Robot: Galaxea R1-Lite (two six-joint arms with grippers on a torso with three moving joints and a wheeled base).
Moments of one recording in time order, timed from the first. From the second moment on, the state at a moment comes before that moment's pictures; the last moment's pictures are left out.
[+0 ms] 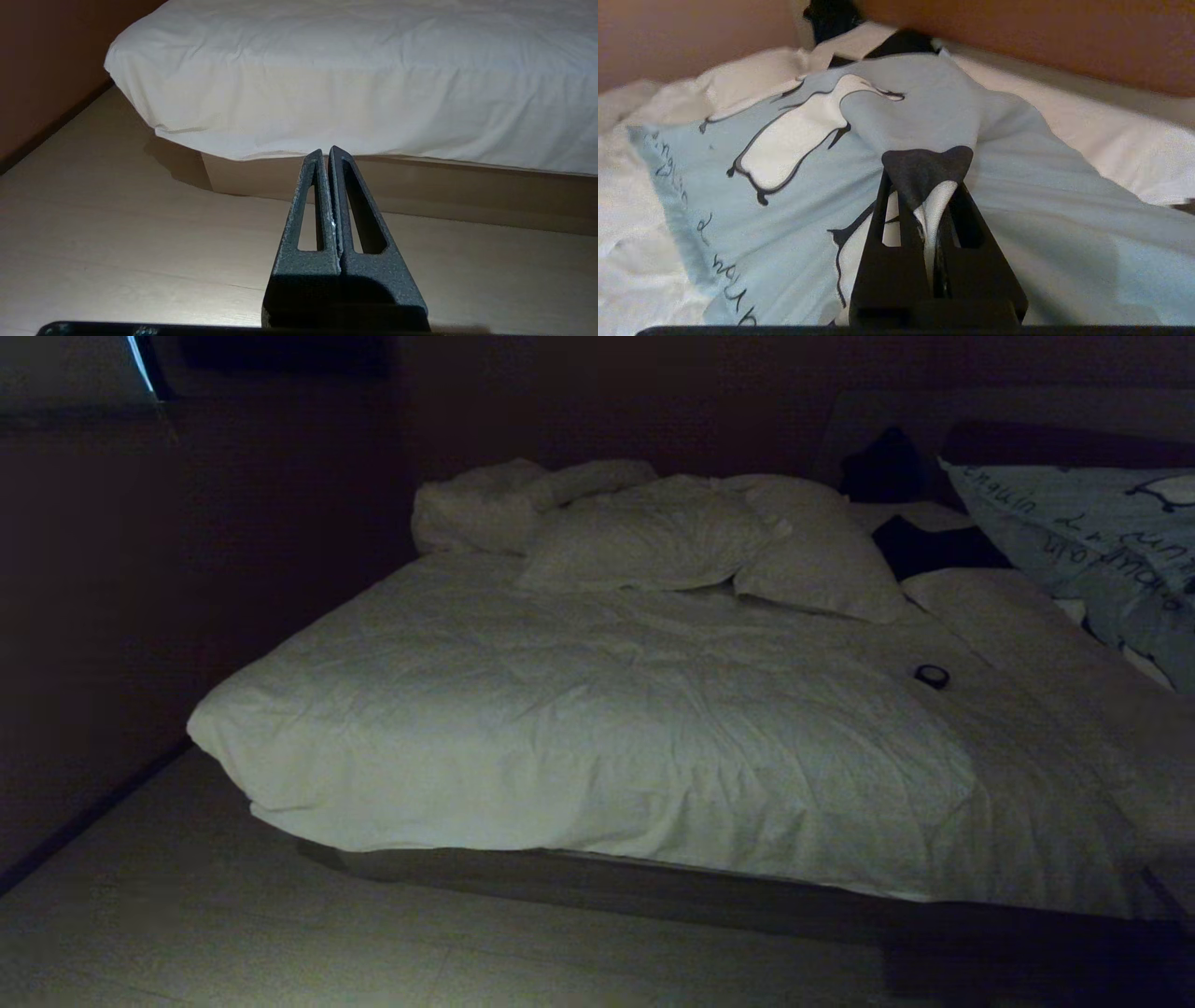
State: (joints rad) left arm 0.00 0.00 0.00 0.00 0.00 -0.01; right arm -0.48 1.60 -1.35 -0.37 -0.11 0.26
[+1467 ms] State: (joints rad) left arm 0.00 0.00 0.00 0.00 0.00 -0.01; right arm -0.48 0.97 -0.99 0.04 -0.28 -0.07
